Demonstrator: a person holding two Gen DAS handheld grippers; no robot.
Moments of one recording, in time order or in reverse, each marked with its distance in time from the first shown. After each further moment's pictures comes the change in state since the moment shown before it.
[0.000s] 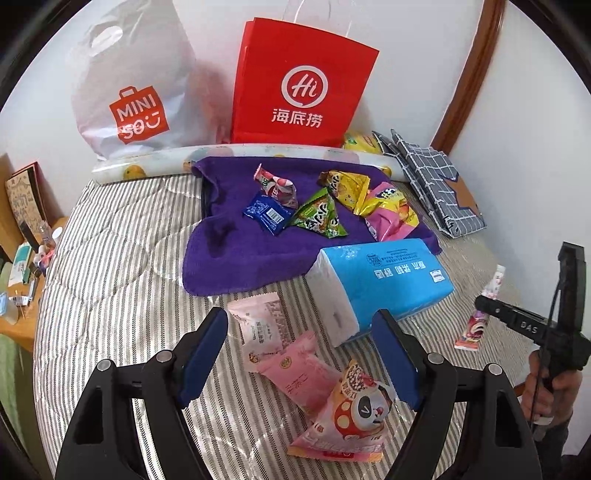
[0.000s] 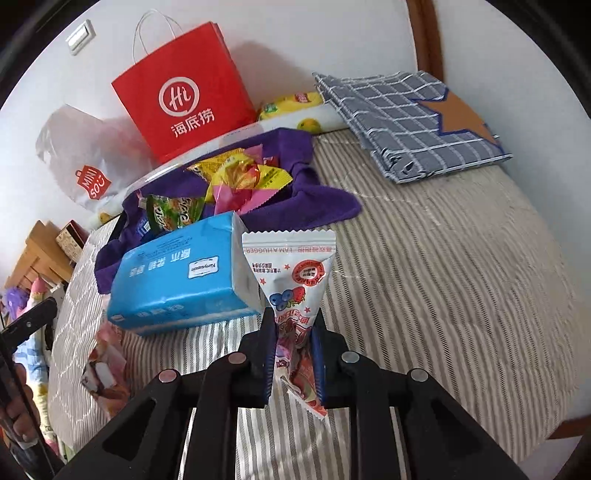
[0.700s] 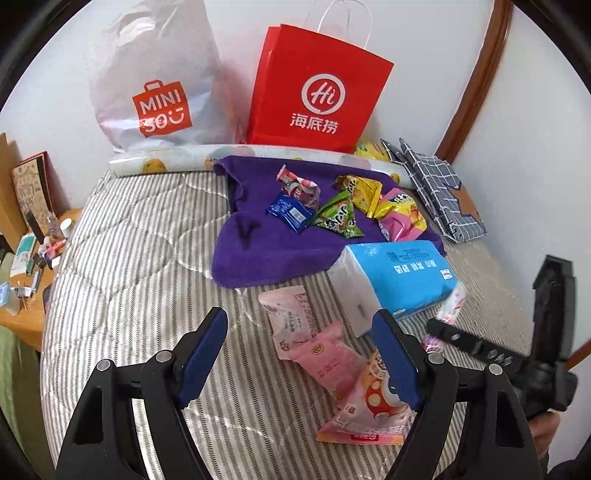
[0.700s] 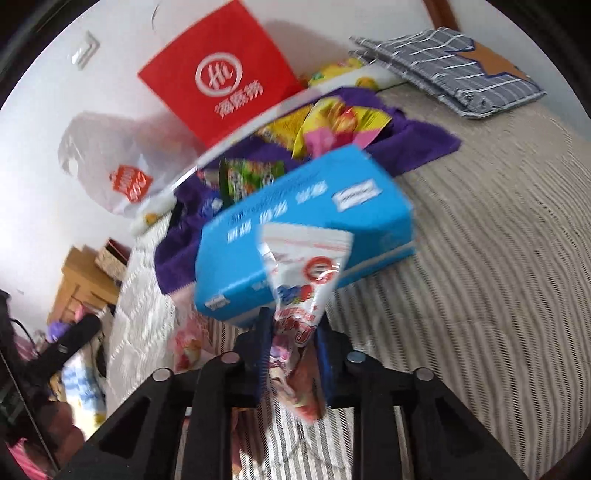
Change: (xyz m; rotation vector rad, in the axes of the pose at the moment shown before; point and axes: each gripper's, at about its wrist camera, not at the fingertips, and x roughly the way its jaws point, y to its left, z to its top) left arm -0.016 0.030 -0.011 -0.025 -0.020 -0.023; right arm 0.023 0.081 -0.035 0.182 0.013 0.175
